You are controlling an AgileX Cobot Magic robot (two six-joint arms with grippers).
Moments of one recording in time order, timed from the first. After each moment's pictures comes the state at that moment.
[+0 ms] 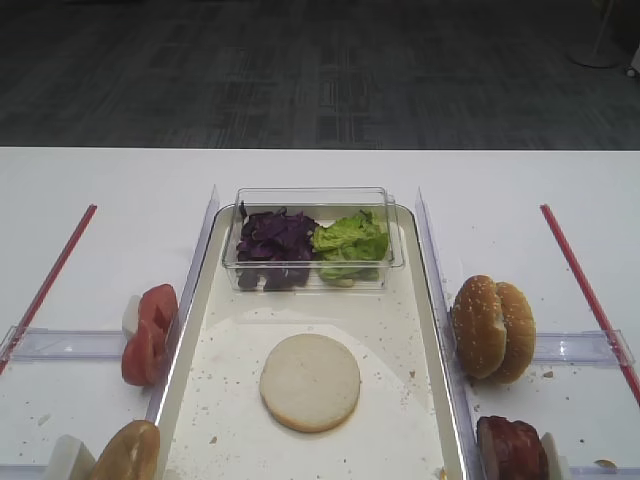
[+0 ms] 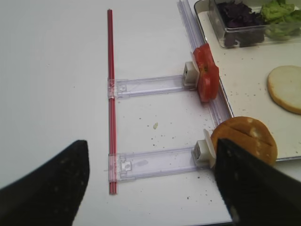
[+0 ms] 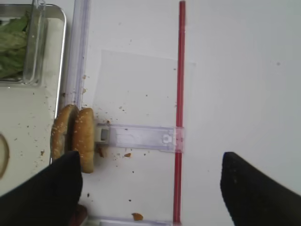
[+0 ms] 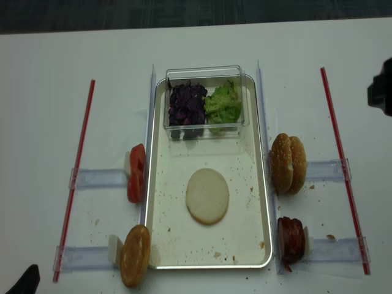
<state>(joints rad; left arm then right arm) -0.03 -0.02 -0.49 -0.03 1.19 -0.02 -0.01 1.08 -0.99 0.14 1.01 -0.09</state>
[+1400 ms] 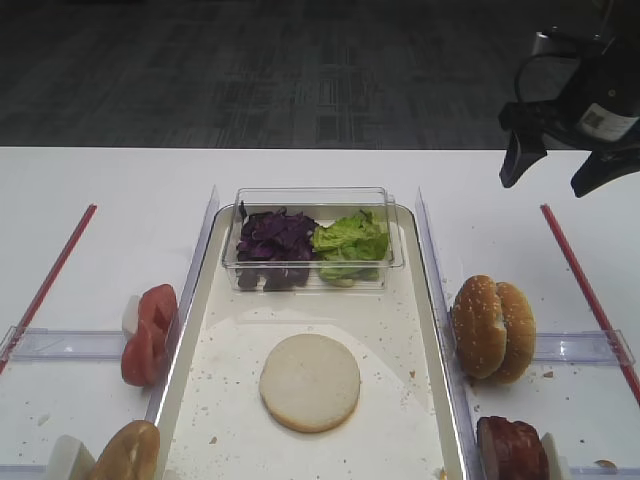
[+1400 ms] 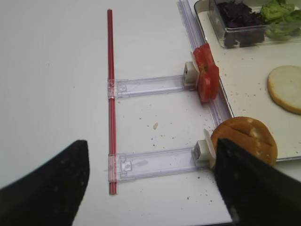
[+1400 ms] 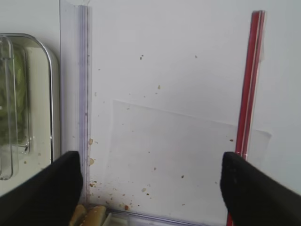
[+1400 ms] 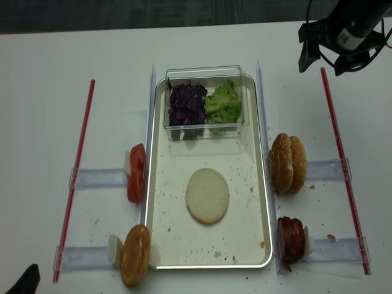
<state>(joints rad) -0.03 -0.02 -0.49 -0.03 1.19 -0.02 -0.01 1.91 -1.51 0.32 1.04 -0.16</state>
